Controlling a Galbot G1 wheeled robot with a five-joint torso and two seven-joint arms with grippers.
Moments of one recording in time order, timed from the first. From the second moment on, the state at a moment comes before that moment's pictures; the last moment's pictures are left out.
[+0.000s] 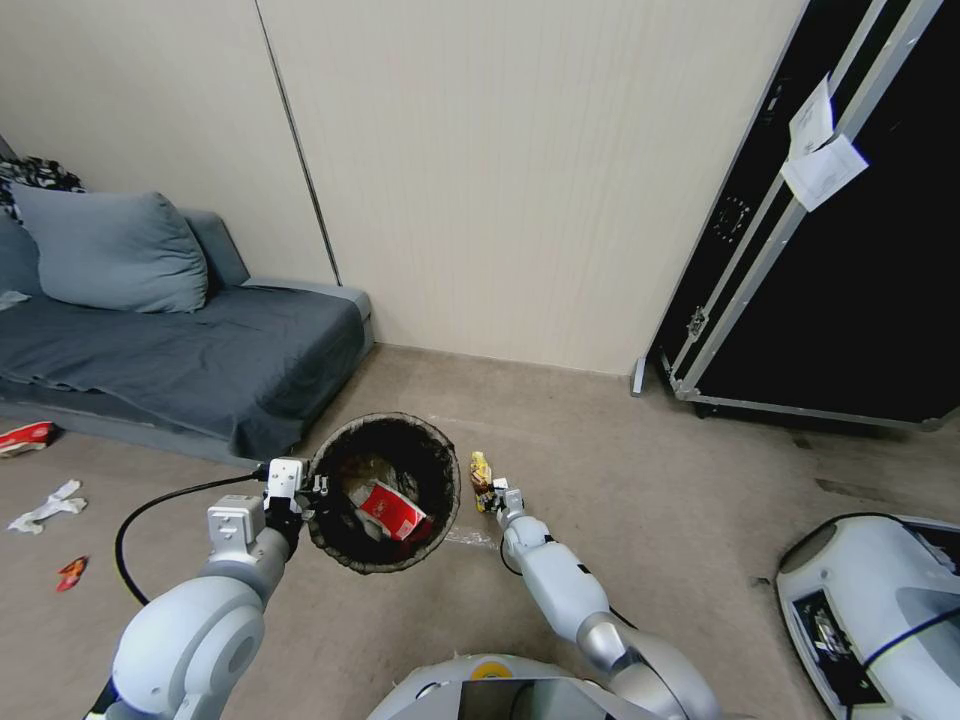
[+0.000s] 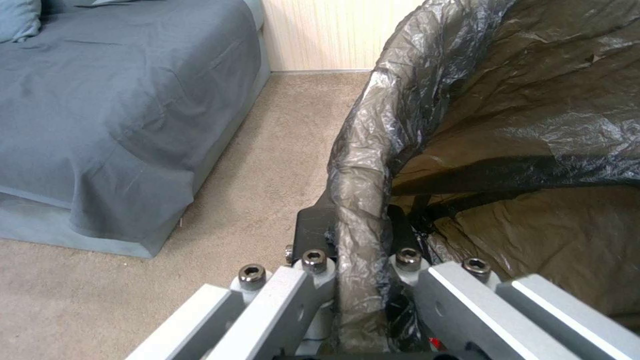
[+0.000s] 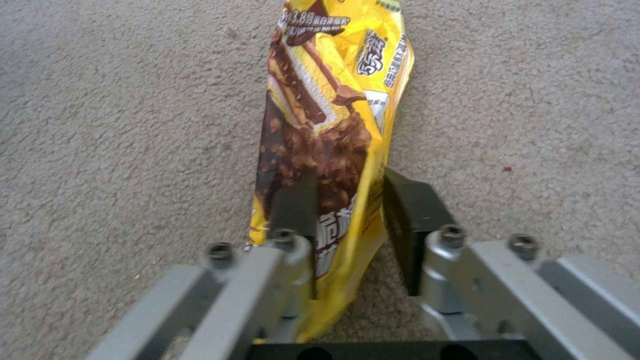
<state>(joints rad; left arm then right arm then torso) 1.64 -1.11 -0.74 -2.50 -0.54 0.74 -0.28 -0.76 1.61 0.14 0.70 0.18 -0.05 0.02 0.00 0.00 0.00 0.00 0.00</state>
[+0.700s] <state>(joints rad) 1.66 -1.10 -0.75 -2.50 -0.55 0.74 -0.28 -0.91 1.37 0.13 1.31 0.25 -0.14 0.06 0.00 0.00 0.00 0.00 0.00</state>
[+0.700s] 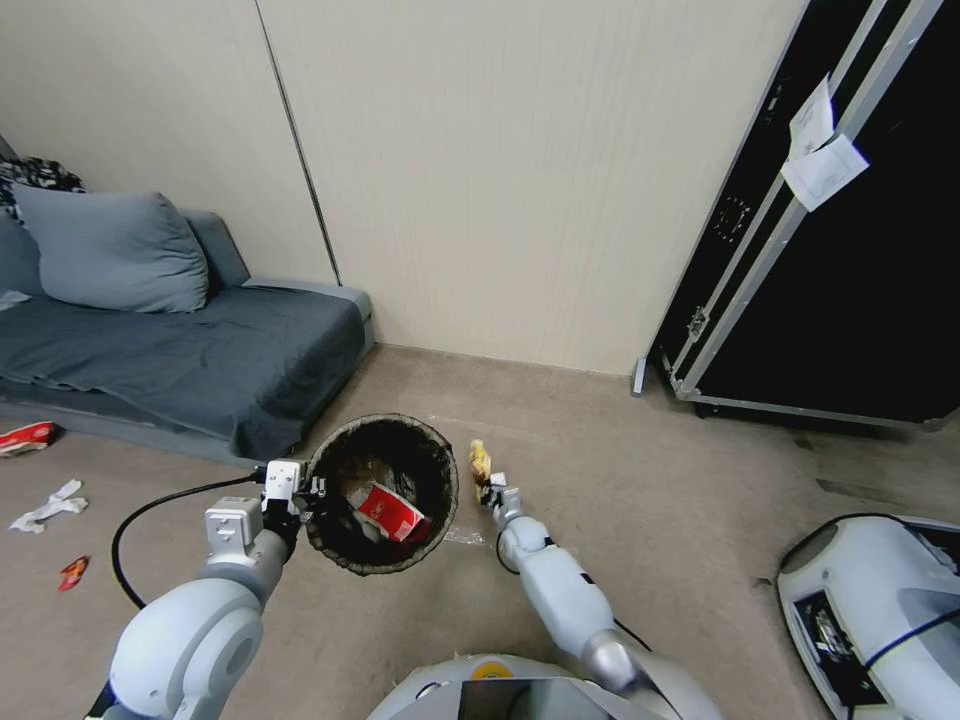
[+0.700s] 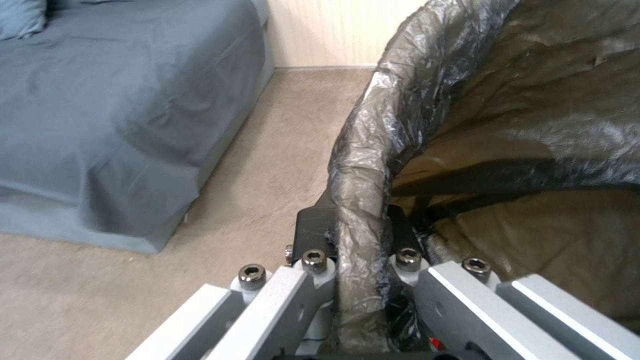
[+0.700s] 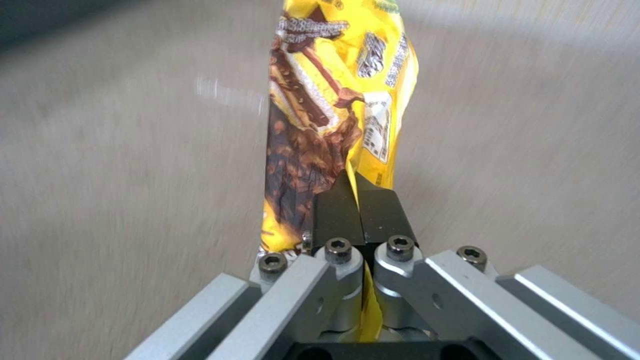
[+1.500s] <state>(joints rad) 1.67 -1.08 -0.74 -2.50 -0.55 0.74 -0.28 -1.09 0.93 0.30 2.14 0.58 -0.33 0.03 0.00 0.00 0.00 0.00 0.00</state>
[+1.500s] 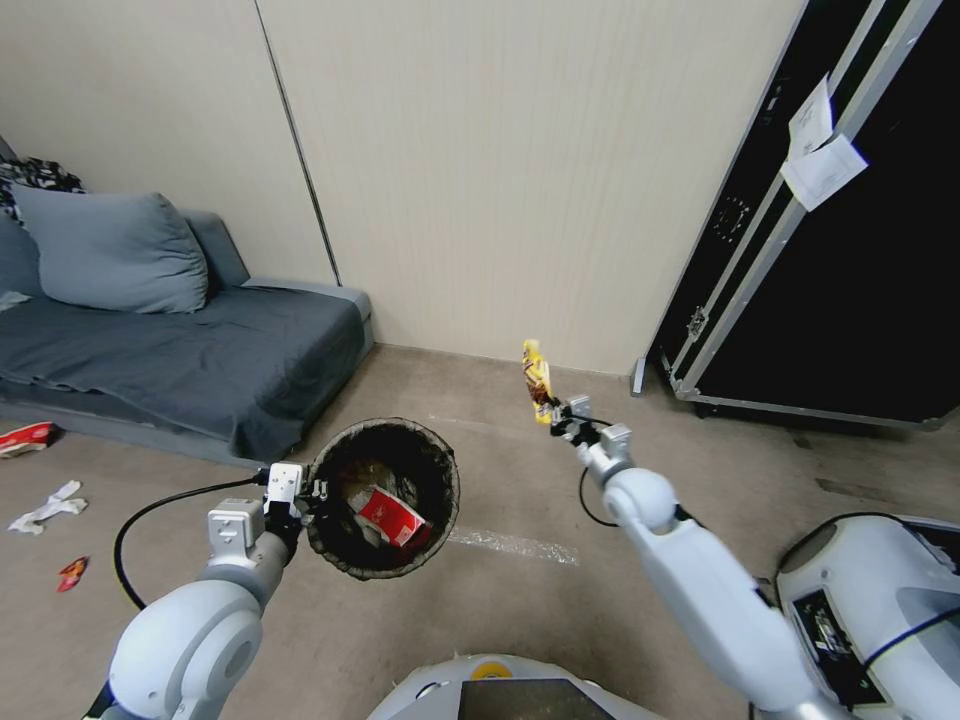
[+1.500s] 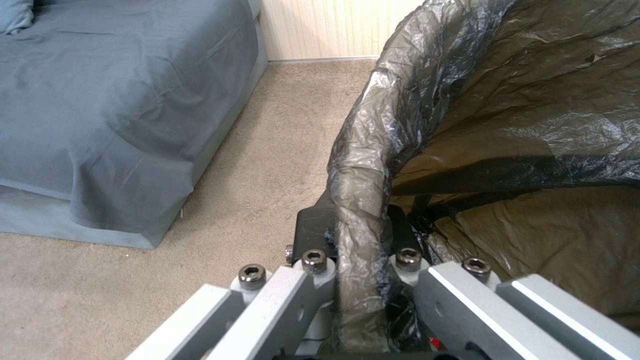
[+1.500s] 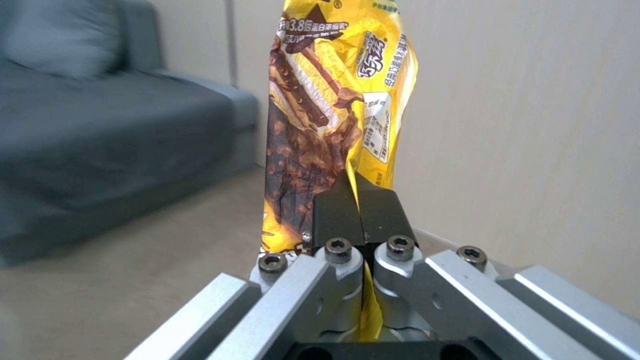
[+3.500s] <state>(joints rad) 1.65 -1.07 -0.73 -2.50 -0.57 0.74 -0.28 -0.83 0.95 -0.35 2.25 0.81 -0.48 0.18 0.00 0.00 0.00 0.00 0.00</state>
